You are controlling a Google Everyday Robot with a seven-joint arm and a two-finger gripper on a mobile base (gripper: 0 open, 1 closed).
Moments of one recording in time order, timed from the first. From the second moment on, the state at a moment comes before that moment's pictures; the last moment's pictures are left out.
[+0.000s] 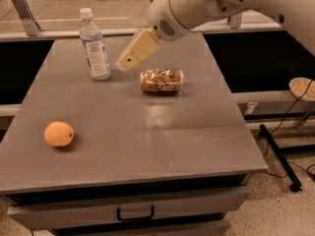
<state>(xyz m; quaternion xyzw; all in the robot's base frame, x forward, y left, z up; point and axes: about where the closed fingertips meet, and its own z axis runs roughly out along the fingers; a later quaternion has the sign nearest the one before) 0.603 0.039 0.999 -0.55 0.70 0.11 0.45</state>
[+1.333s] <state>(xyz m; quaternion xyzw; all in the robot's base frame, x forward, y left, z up) 0.626 0.102 0.962 -0.45 0.70 0.19 0.52</state>
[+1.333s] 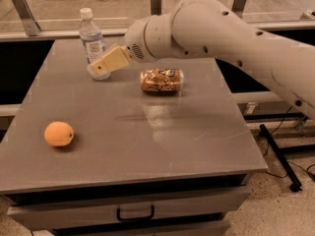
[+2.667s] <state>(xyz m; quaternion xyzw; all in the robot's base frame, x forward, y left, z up) 0.695 0.170 0.933 -0.42 0.68 0.23 0.55</state>
